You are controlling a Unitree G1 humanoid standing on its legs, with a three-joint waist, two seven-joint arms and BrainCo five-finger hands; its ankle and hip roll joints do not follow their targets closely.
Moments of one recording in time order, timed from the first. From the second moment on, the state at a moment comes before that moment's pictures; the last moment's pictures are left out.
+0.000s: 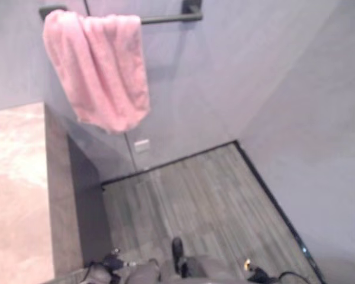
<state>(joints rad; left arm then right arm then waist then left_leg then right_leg) -0.11 0.29 -0.30 1.42 0.00 -0.16 0.06 0.00 -0.30 0.36 1.28 -0.08 -0.13 -0.05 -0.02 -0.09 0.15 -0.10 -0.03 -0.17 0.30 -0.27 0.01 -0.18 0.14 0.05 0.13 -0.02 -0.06</state>
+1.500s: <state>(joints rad) -0.09 0.33 -0.34 1.38 0.05 -0.16 0.08 -0.01 -0.32 0.33 1.23 -0.12 -0.13 -0.08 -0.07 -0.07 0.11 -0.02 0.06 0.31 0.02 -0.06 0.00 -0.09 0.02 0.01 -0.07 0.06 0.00</state>
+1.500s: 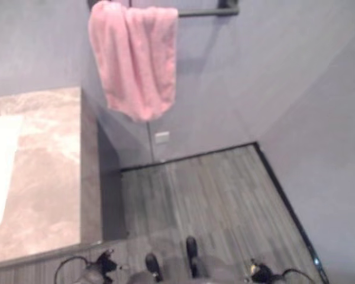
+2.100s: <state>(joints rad) -0.11 0.29 -0.35 1.33 0.04 -0.16 0.08 0.02 -0.40 0.35 1.30 -0.11 -0.13 -0.09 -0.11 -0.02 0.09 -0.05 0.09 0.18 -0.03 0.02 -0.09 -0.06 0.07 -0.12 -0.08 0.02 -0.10</state>
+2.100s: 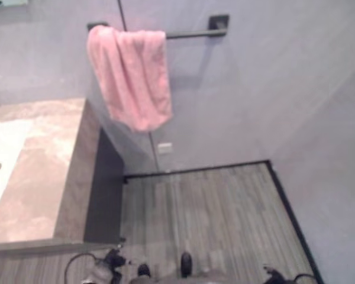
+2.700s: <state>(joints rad) -0.07 0.30 -0.34 1.35 0.04 -0.16 0.08 0.00 -0.35 0.36 1.24 -0.11 -0.13 -0.08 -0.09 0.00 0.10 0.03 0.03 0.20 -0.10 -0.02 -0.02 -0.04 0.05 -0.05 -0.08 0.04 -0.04</state>
